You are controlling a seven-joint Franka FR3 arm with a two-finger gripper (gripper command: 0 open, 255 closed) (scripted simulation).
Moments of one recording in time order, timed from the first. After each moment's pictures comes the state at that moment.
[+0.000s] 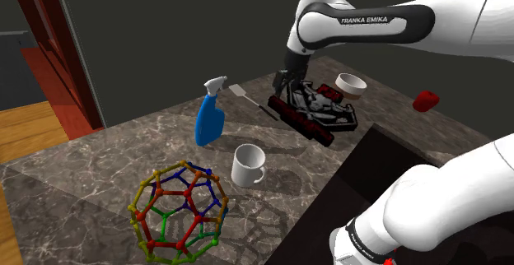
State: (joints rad) arm 0.00 -0.23 -0.06 -2.16 -0.05 1.92 -0.07
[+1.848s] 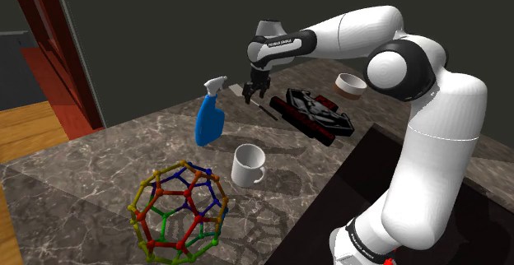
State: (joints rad) arm -0.04 0.43 -0.08 -1.70 0.03 2.07 -0.20
